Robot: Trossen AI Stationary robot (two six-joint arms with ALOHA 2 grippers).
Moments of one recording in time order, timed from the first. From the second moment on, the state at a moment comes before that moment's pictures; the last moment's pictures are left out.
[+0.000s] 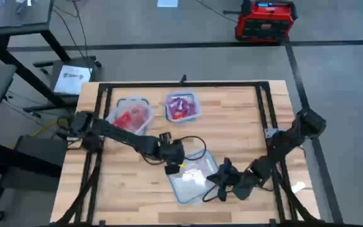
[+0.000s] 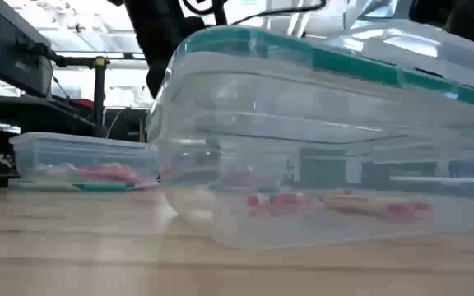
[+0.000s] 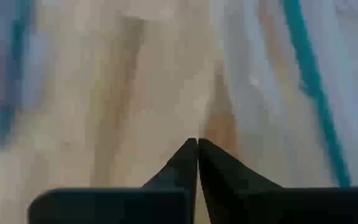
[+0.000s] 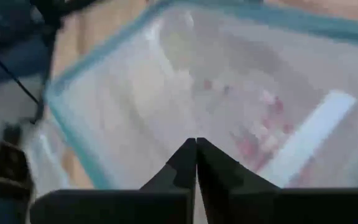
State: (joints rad) left arm -0.24 1.84 1.24 -0.44 -0.27 -0.36; right arm 0.72 1.61 0.71 0.14 0.66 0.89
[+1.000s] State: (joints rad) left arm -0.28 1.84 1.20 -0.13 -0.19 -0.39; right arm 0.78 1.19 0.63 -0.15 0.79 0.72
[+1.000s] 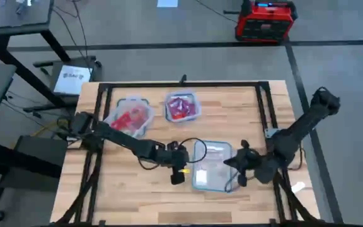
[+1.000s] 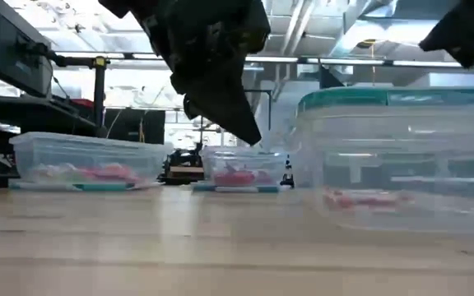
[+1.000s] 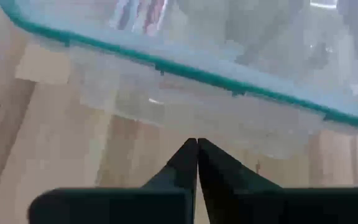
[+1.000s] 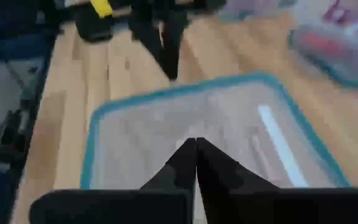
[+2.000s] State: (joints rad) left arm -0.26 1.83 1.08 0.09 -0.21 -0.28; right arm 0.46 1.71 0.57 0.65 0.47 0.34
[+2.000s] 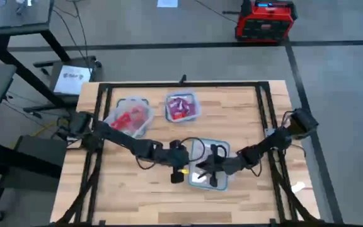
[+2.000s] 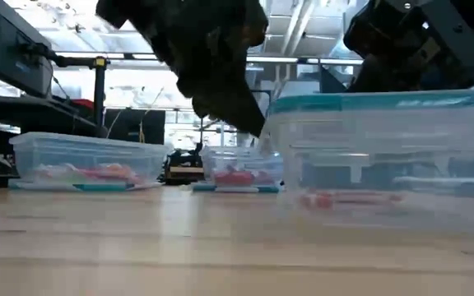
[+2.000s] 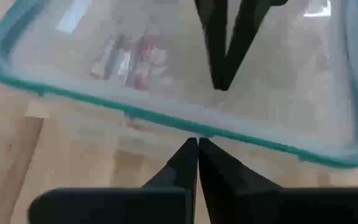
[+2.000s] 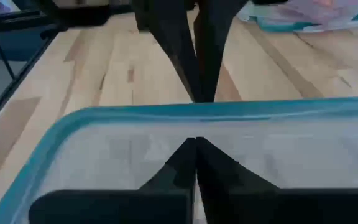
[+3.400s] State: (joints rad) left arm -0.23 2.00 1.21 0.17 -0.13 -0.31; right arm 0.44 1.66 0.57 0.58 0.40 0.33
